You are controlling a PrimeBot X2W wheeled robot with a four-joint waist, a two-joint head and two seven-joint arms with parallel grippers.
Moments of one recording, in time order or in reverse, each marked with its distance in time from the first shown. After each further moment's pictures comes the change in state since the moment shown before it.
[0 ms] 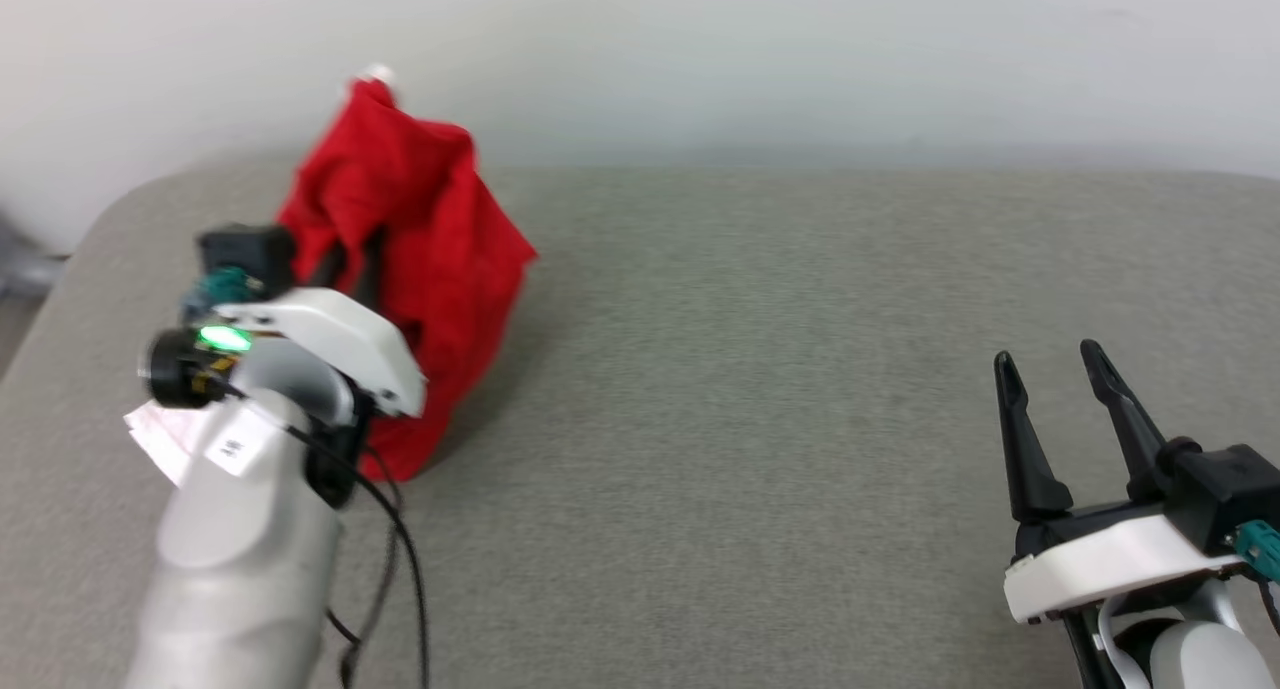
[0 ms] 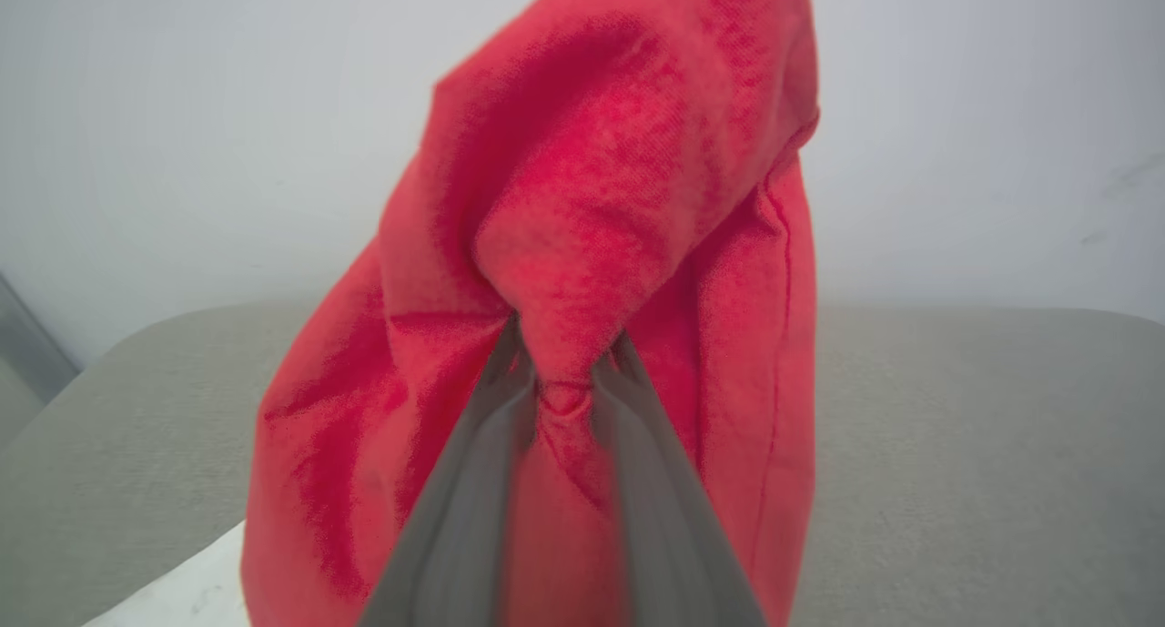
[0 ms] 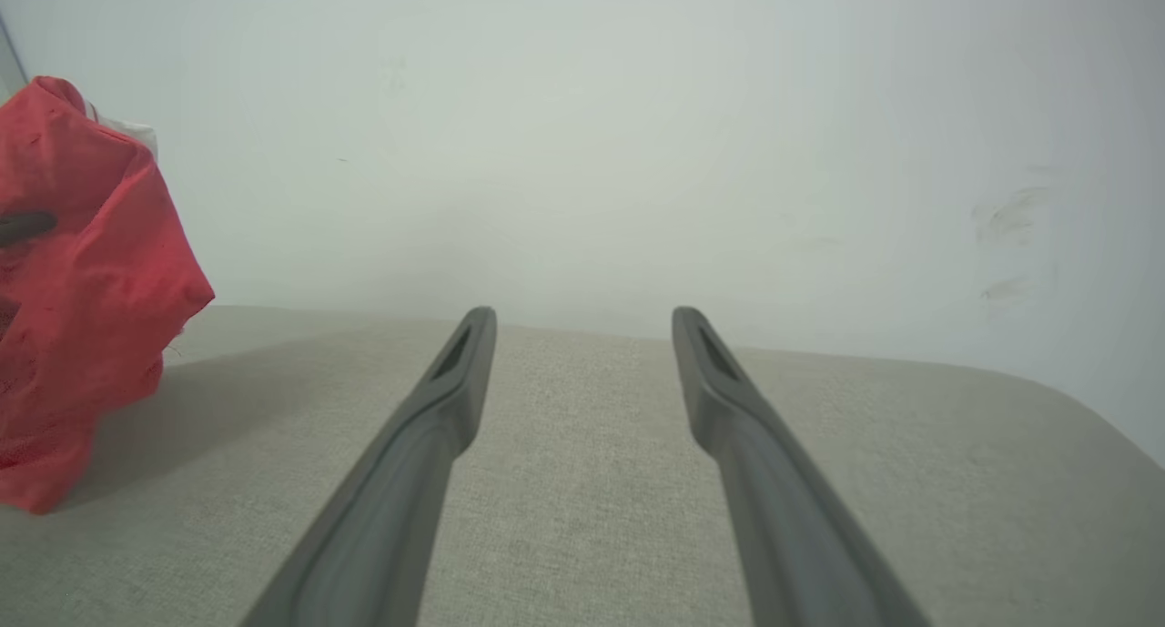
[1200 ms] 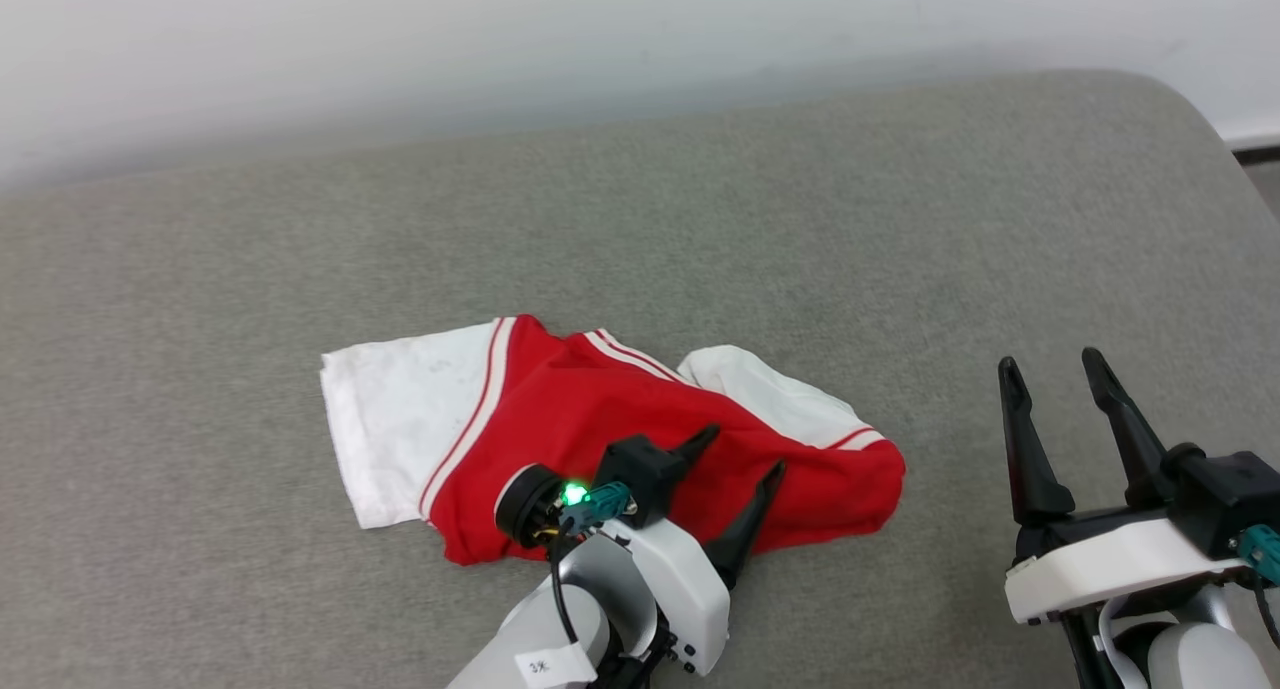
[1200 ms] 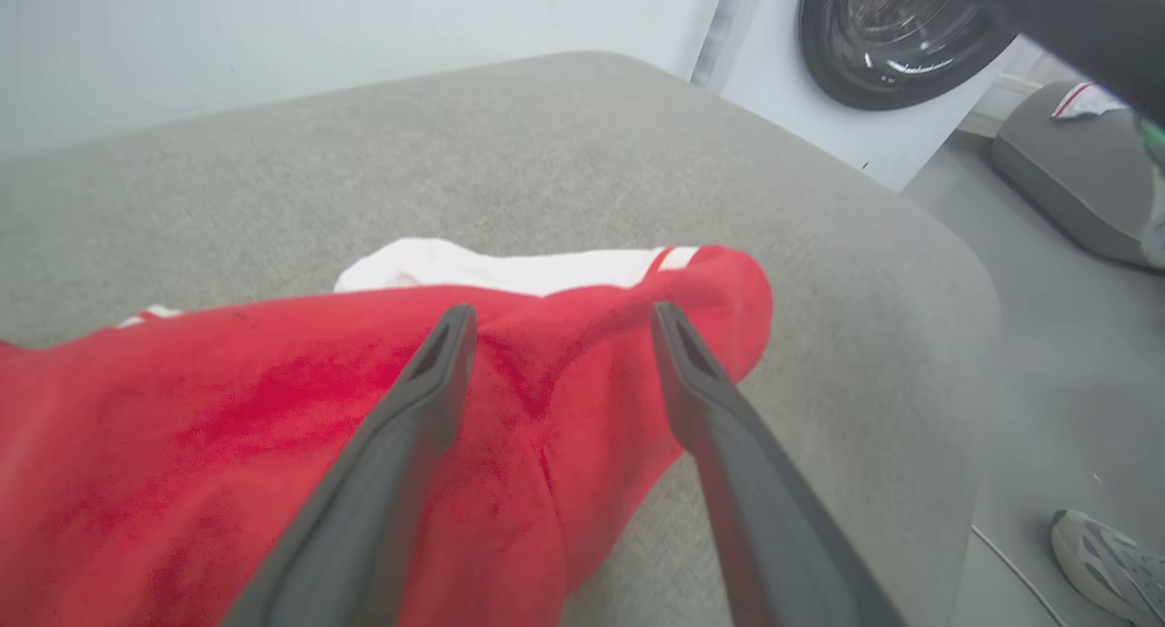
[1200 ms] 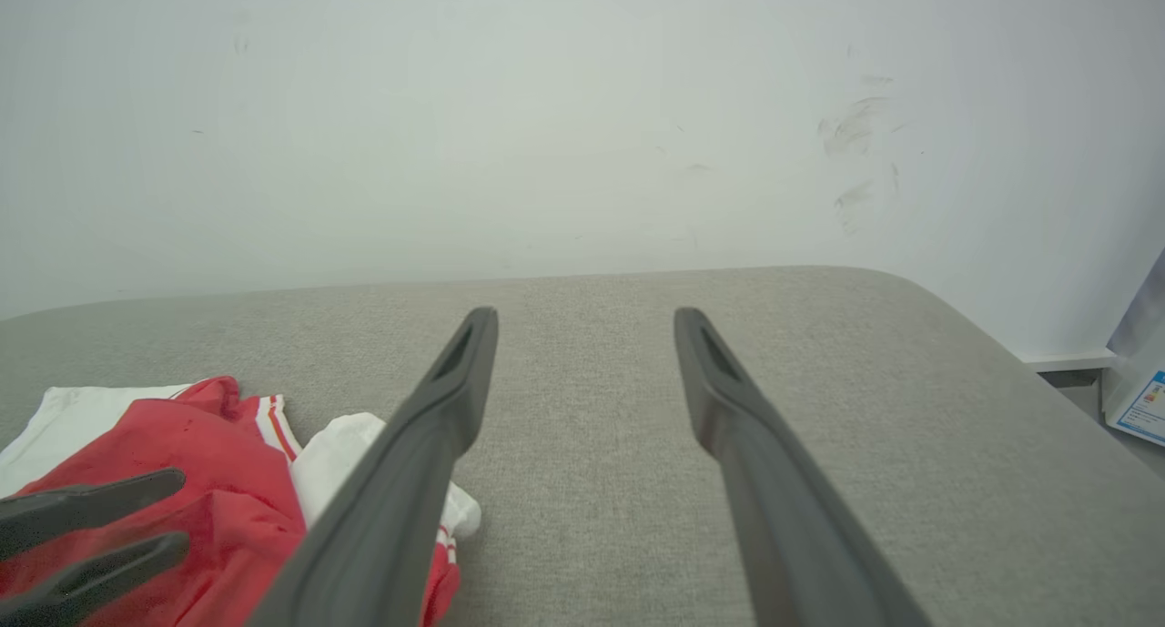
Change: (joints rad) left arm 0.276 -0.150 -0.535 -0.272 -0.043 -0.005 0.049; right arm -0.011 0.001 -0.008 0.051 0.038 0.000 -0.038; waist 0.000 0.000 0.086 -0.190
